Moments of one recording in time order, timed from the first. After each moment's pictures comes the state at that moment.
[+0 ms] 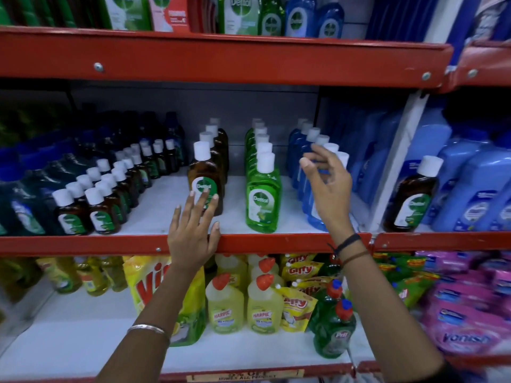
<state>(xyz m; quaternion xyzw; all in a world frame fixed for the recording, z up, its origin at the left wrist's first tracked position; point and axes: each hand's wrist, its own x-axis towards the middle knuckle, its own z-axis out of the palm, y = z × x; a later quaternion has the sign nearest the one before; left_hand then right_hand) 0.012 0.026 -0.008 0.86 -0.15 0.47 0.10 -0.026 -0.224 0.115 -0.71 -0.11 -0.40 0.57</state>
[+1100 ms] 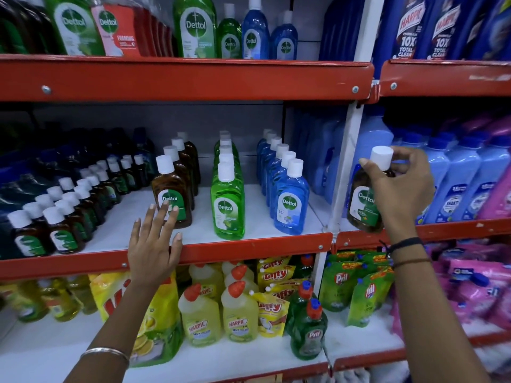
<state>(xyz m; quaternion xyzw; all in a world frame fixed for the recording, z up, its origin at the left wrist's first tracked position) 0.010 0.036 -0.010 0.88 -0.14 0.45 0.10 -0.084 -0.362 0.145 -0.70 0.14 -0.58 0.40</state>
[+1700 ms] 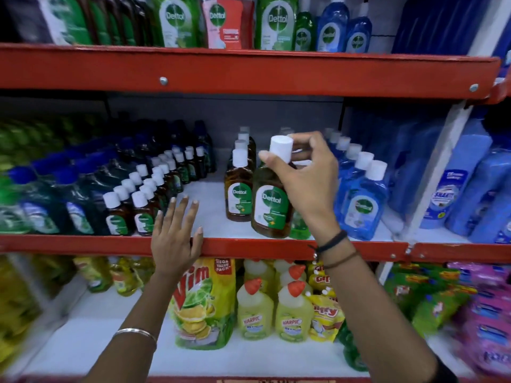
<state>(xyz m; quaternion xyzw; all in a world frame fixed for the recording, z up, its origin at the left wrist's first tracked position) 0.009 0.133 -0.008 0.89 -0.09 0.43 0.10 -0.056 -0.104 0.164 -0.73 -0.08 -0.42 0.53</state>
